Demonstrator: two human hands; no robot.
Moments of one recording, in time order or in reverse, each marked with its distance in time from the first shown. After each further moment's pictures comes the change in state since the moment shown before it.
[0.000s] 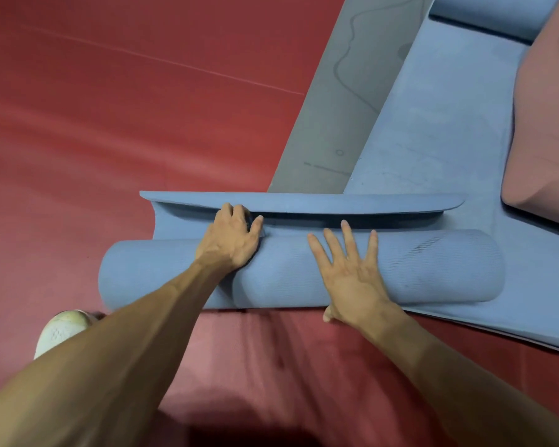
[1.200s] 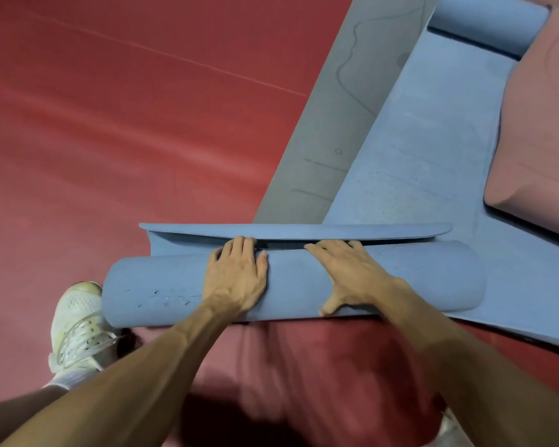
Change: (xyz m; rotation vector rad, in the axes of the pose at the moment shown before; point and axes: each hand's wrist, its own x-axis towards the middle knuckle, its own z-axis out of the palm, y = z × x) left_hand -0.094 -0.001 0.028 0.267 0.135 0.101; right_hand -0.015 0.022 -0.005 0.259 -0.074 -0.243
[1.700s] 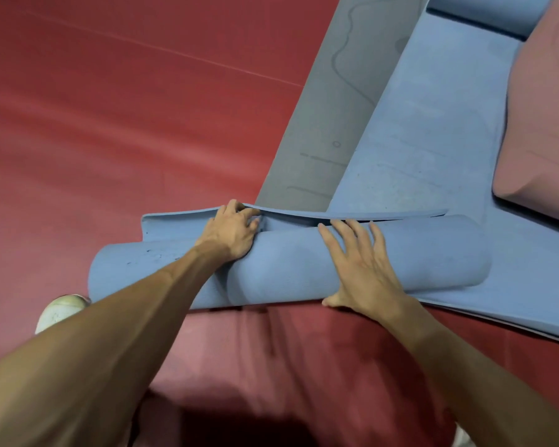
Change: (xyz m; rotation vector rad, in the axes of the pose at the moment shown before) left_hand 0.092 -0.016 -0.013 -0.175 -0.259 0.045; right_hand 0.002 0.010 0.031 -0.145 0.374 0.161
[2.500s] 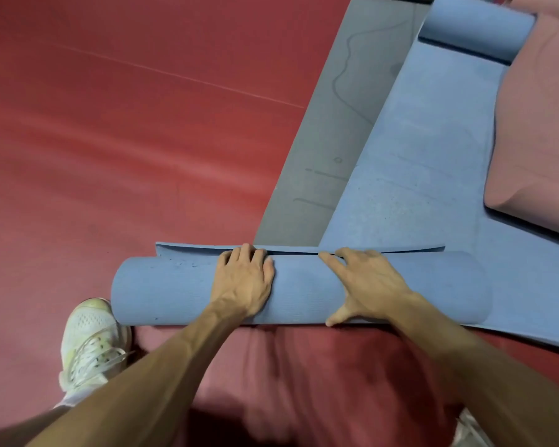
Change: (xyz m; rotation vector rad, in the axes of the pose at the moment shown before) left_hand -0.077 0.009 0.033 0.276 0.255 0.053; right_hand -0.007 0.001 -0.027 -0.085 -0.211 -0.146
